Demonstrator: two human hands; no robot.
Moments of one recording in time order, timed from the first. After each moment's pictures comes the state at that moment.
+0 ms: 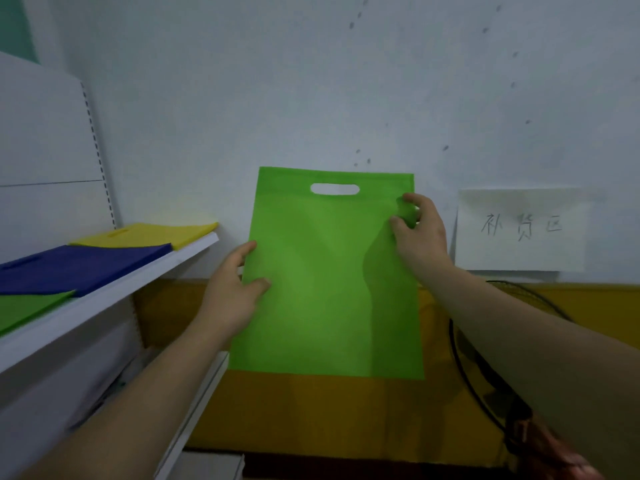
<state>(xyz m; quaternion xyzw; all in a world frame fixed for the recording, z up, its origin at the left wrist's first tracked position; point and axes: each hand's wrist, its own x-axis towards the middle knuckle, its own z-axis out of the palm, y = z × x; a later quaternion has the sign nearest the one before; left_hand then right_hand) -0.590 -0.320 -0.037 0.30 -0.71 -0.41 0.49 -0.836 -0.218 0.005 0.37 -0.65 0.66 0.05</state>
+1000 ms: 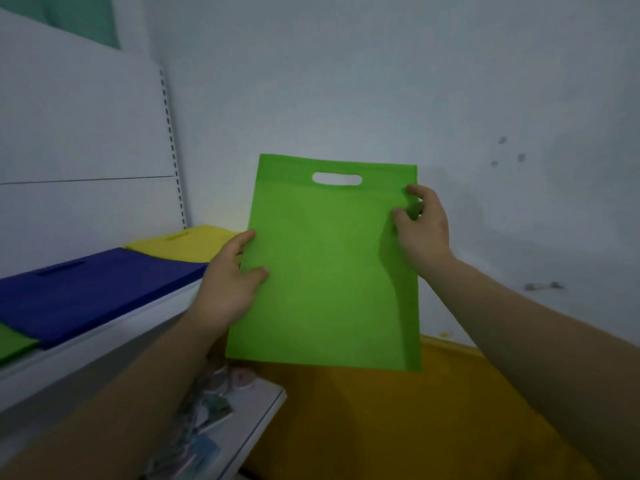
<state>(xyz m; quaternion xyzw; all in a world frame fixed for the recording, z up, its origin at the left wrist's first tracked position) -0.641 -0.544 -0.024 0.40 -0.66 -0.31 0.55 -0.907 -0.536 0.016 0.48 -0.57 0.67 -0.03</state>
